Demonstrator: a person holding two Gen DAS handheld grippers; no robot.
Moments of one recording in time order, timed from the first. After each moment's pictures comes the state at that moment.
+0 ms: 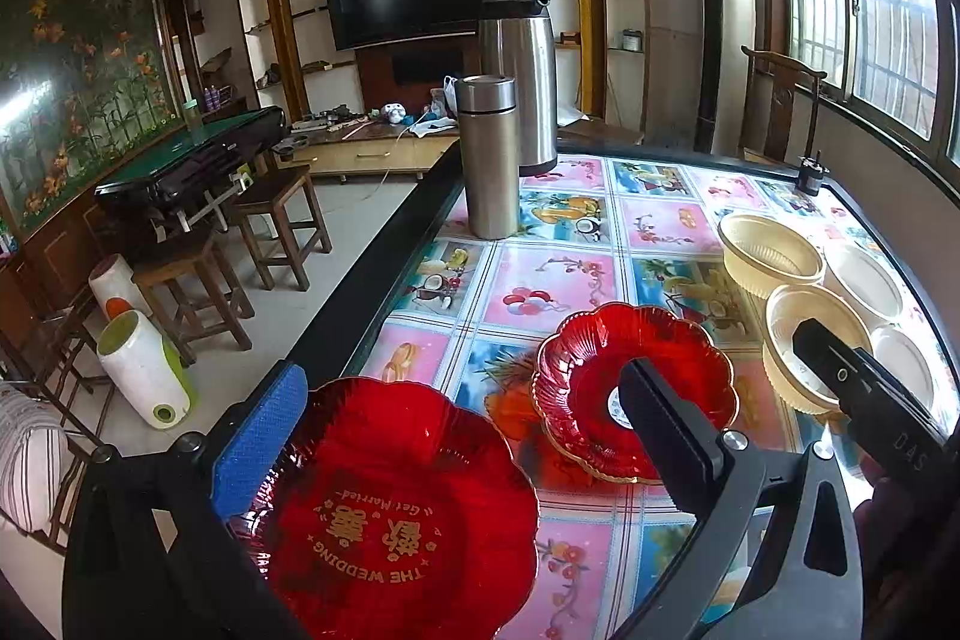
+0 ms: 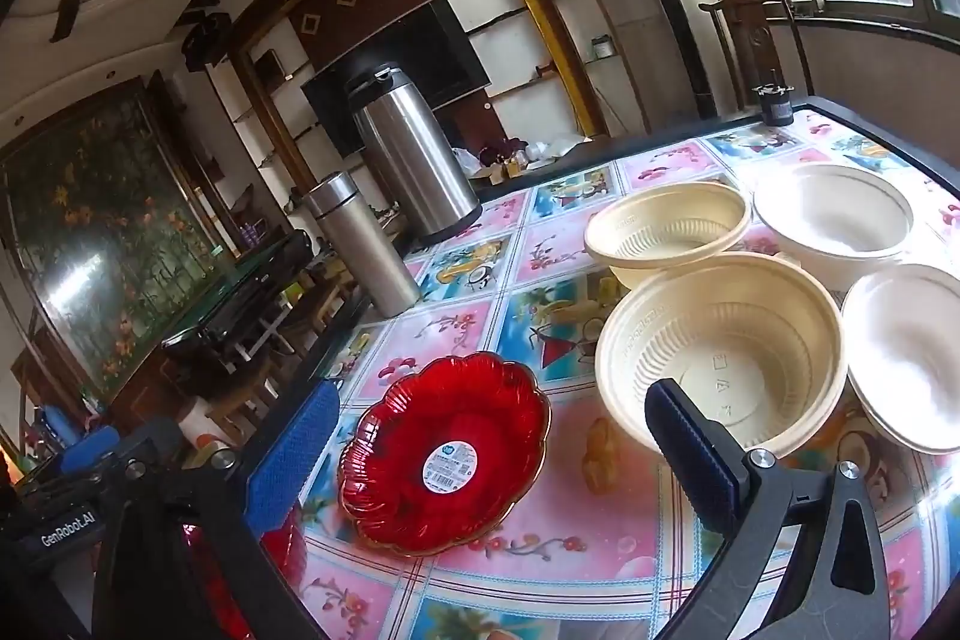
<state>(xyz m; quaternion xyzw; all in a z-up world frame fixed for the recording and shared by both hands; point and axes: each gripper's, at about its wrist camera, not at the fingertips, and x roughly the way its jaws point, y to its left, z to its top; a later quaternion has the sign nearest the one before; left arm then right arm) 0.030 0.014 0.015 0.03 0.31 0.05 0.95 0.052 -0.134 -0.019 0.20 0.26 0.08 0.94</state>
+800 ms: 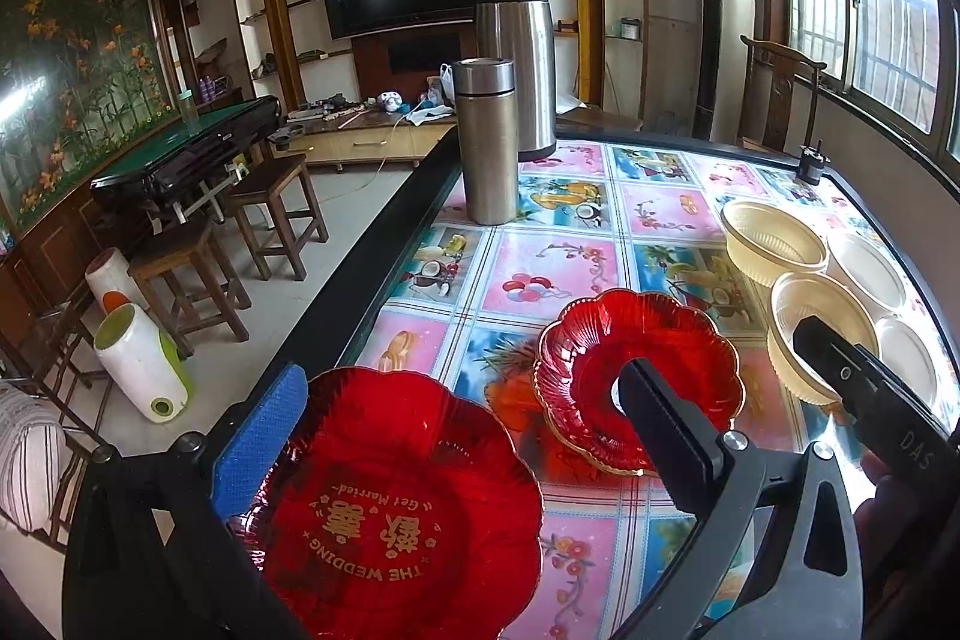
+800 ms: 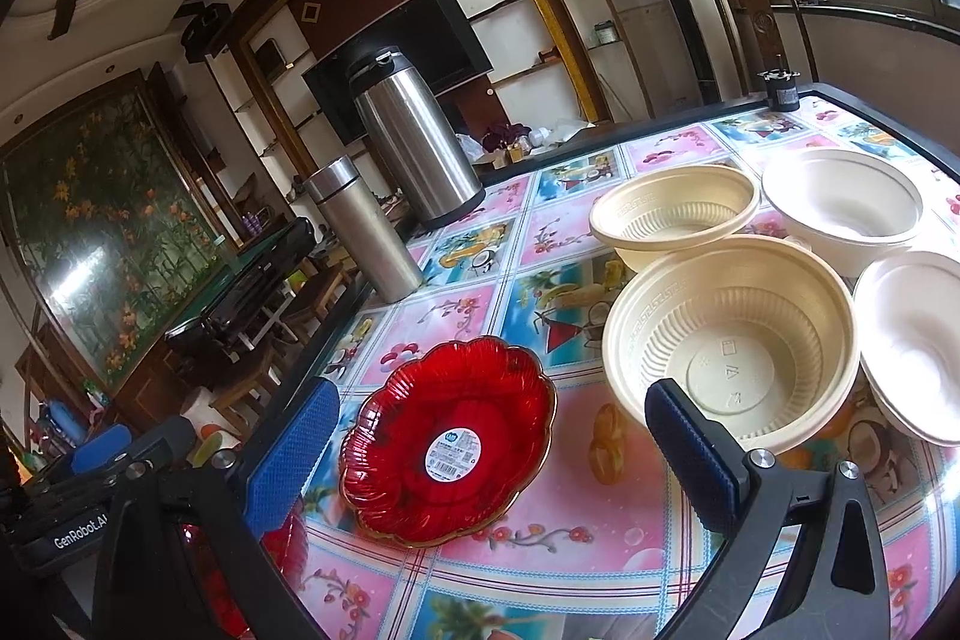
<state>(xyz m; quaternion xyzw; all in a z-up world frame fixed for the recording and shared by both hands) 0.035 0.015 0.006 0.03 0.33 0.05 0.94 0.057 -0.138 -0.027 0.20 0.27 0.09 0.94</state>
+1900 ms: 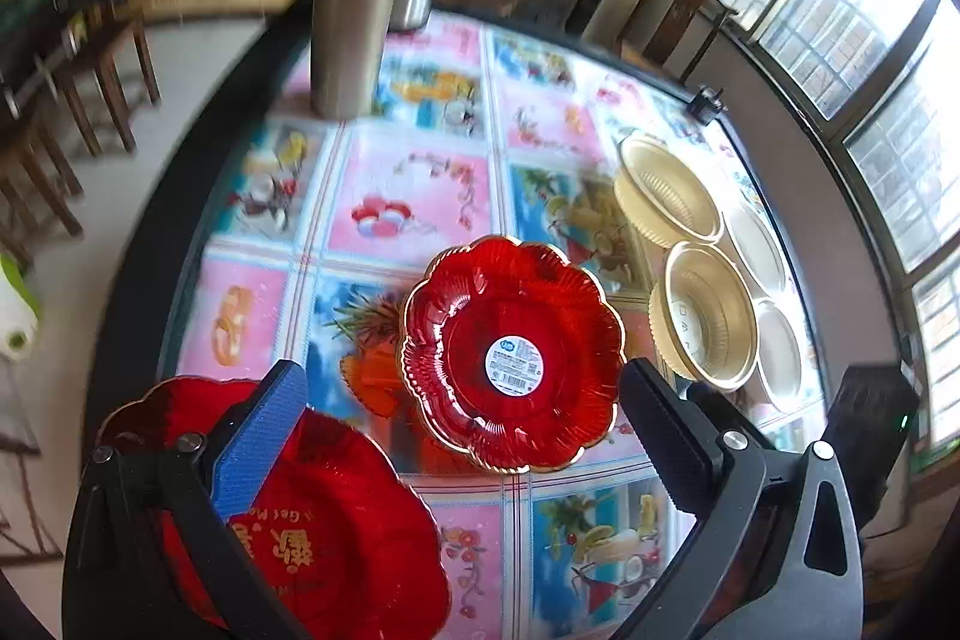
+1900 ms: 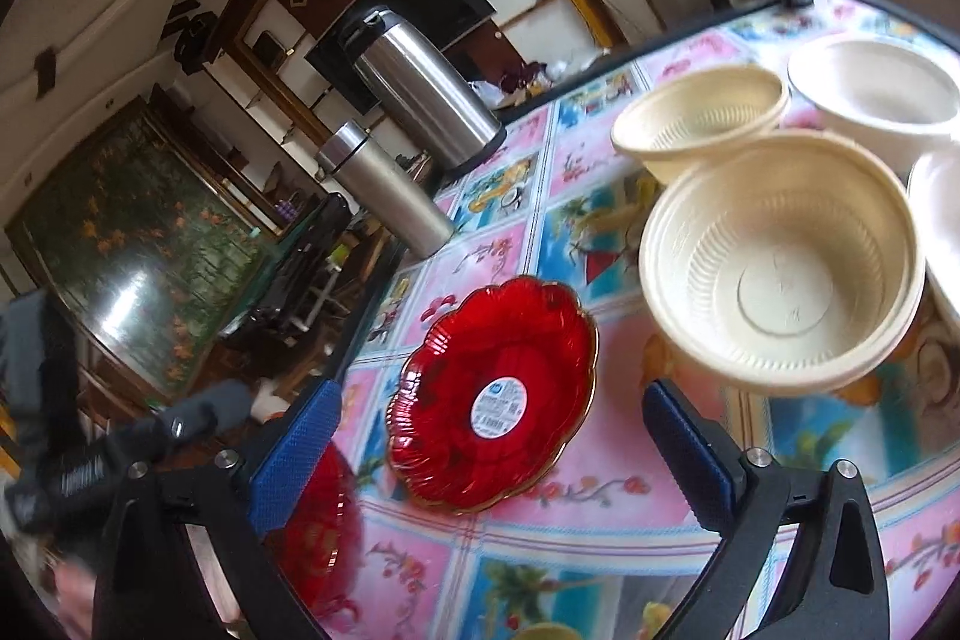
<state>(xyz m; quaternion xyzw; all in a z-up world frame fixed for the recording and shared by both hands) 0.141 0.032 -0.003 -0.09 0.52 -0.15 0.84 0.074 -0.145 -0.049 0.29 0.34 0.14 0.88</state>
